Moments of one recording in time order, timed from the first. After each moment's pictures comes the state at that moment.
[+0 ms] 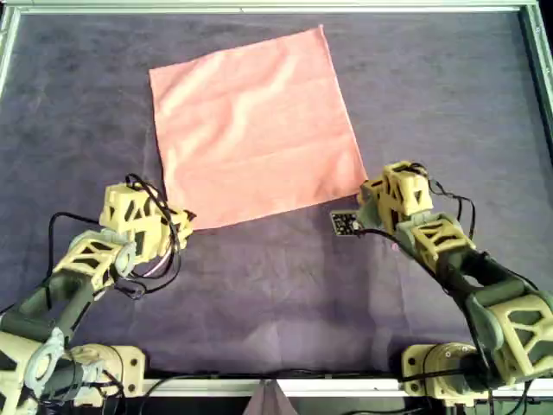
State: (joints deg) left arm -15.2 104.3 136.2 13.4 21.6 12.3; right arm 19.7 81.0 117.3 10.9 3.8 -2.0
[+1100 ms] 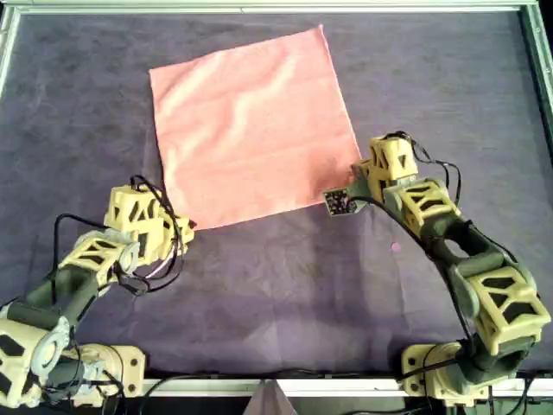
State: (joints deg) left arm -15.2 99.0 134.8 13.3 21.6 12.1; right arm 19.7 66.7 93.3 29.4 3.8 -2.0
